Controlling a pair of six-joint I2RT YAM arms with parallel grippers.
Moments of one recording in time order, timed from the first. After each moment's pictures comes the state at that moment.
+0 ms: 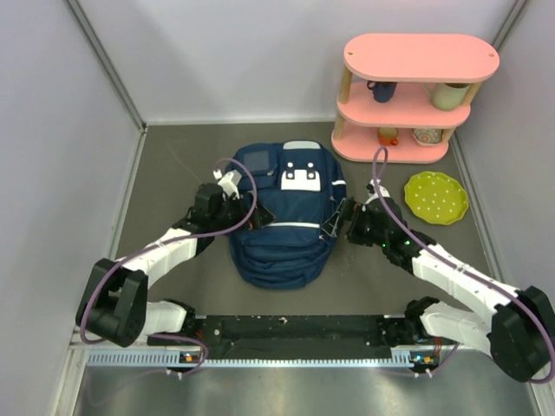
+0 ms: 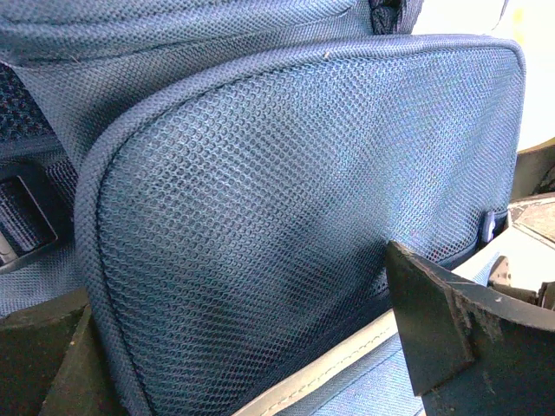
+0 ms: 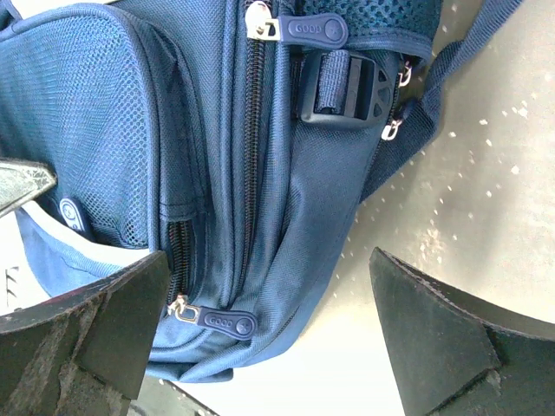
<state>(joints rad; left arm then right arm) -0.36 1.29 0.62 0.12 0.43 -0.59 0.56 1.08 0.57 -0.07 -0.07 0.76</state>
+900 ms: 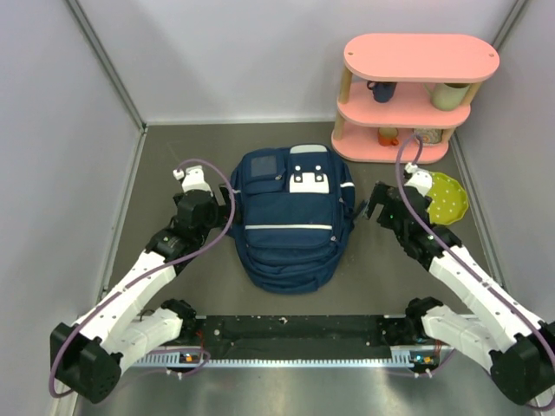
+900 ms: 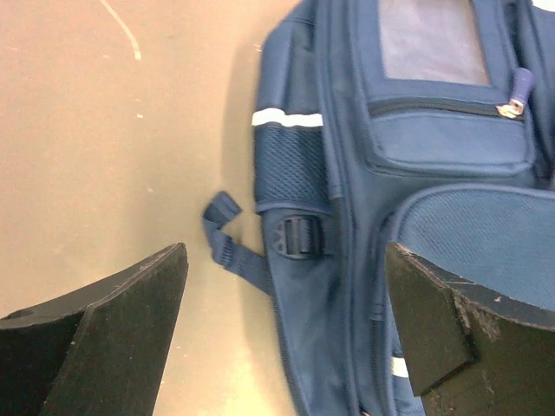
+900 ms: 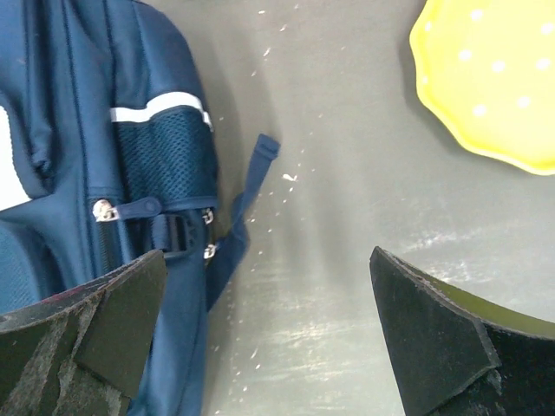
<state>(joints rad) -0.46 0.92 0.70 -0.28 -0.32 -0.49 0.44 0.89 0.69 -0.39 0.41 0.57</state>
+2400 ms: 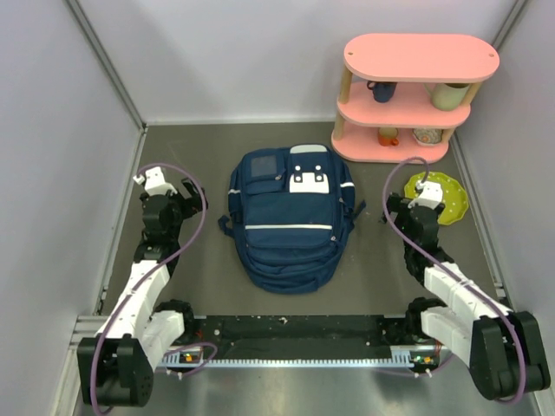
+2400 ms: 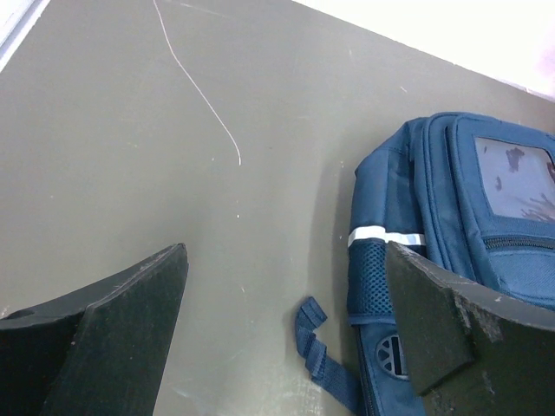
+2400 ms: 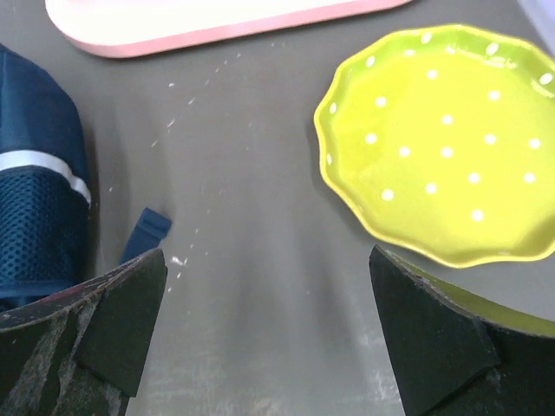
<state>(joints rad) -0.01 0.89 0.50 0.15 -0.06 -0.34 0.17 0.95 0.32 0.28 0.30 0.23</state>
